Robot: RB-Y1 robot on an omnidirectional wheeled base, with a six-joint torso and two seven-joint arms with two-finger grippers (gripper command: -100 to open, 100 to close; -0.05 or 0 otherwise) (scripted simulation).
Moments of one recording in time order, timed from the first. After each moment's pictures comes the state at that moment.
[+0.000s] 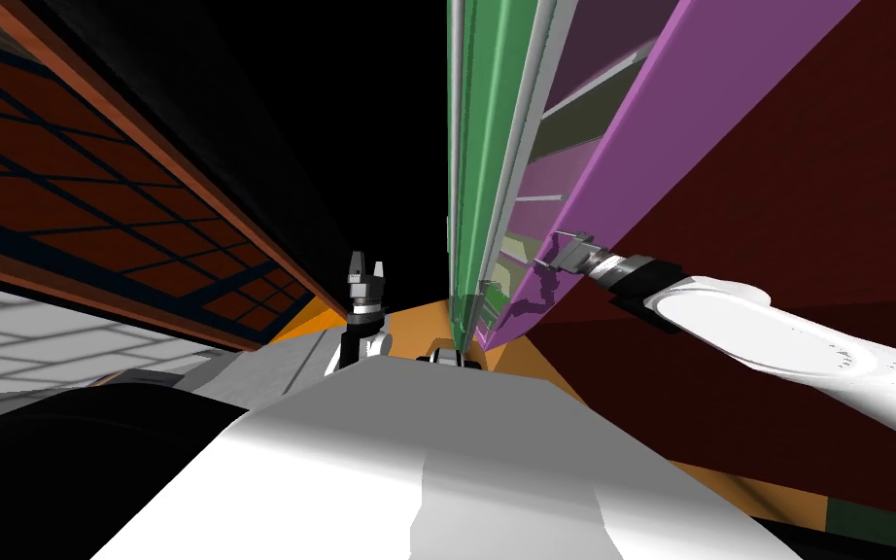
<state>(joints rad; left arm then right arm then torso) 0.46 0.00 0.00 -2.24 0.06 -0.57 -0.11 0.27 -1.44 -0.34 -2.12 1.60 -0.13 -0.15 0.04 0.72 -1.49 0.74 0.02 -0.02</state>
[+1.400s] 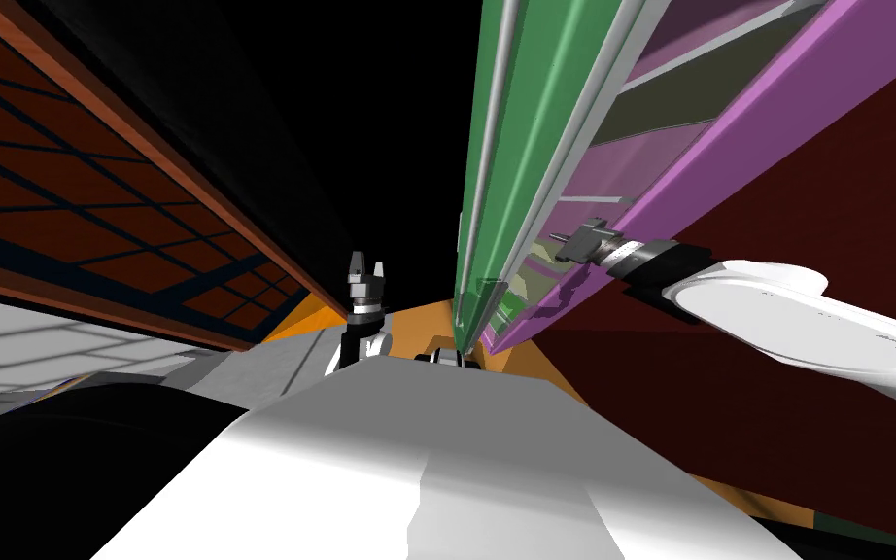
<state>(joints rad) 0.45 0.00 0.00 -2.24 0.06 -0.57 -0.11 0.28 -1.49 -0.42 -2.13 1.64 -0.14 -0.14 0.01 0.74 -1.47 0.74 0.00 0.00</state>
